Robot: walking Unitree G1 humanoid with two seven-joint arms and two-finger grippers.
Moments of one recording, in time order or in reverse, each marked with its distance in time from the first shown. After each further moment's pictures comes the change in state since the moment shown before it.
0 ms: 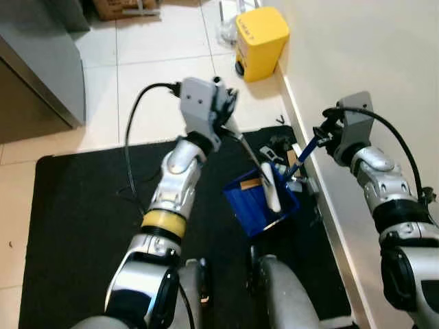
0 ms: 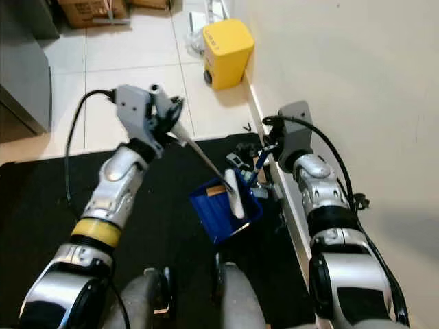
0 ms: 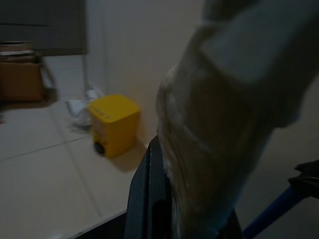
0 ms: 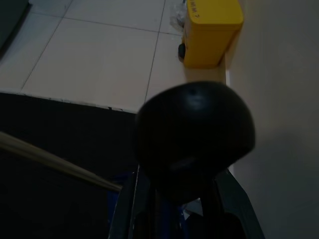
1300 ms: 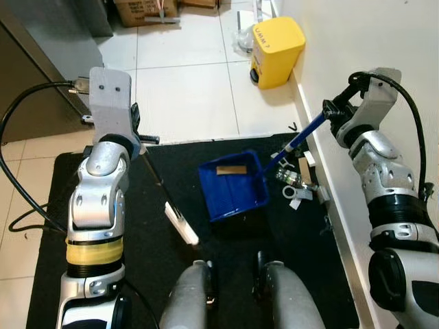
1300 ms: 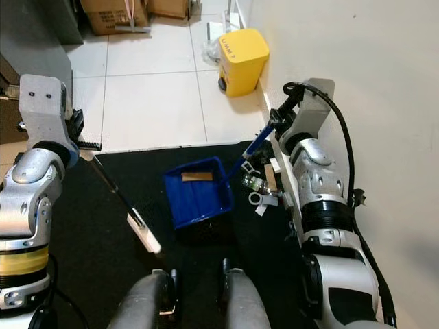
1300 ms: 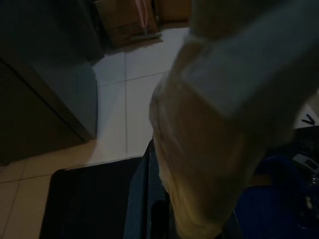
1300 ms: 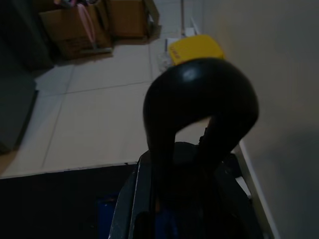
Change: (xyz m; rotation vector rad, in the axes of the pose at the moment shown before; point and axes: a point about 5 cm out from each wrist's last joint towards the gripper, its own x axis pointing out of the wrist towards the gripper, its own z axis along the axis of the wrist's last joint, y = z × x) left arm -0.062 0.085 0.040 0.246 0.388 0.506; right arm -0.001 -0.002 0.036 0.259 -0.154 -0.175
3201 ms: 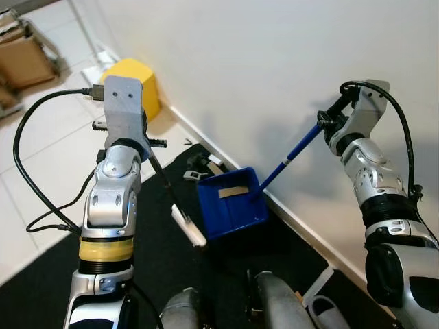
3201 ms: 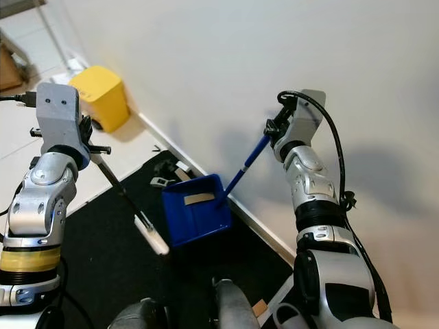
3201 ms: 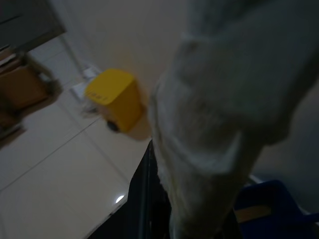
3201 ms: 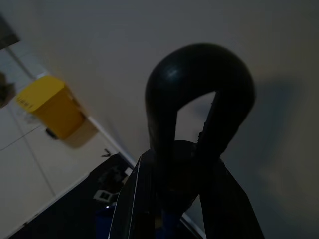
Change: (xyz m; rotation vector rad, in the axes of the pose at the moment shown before) left arm 0.007 -0.017 -0.011 -0.001 0.022 0.006; right arm 0.003 0.001 -0.018 0.048 0.064 0.002
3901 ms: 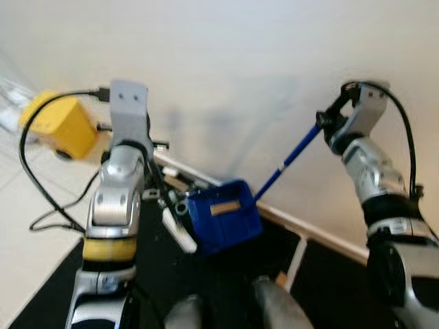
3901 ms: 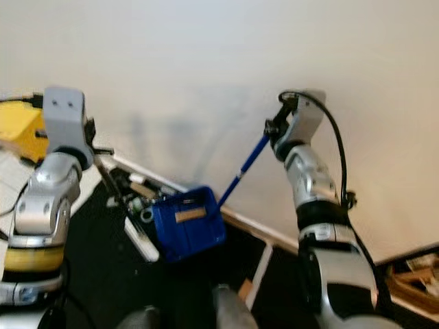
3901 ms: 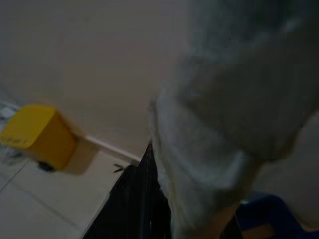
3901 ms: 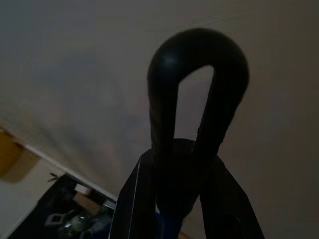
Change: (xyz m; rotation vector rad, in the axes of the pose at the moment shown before) left arm 0.002 -0.003 -0.003 0.000 0.006 -0.005; right arm 0.001 0.002 0.001 -0.001 0.000 0.013
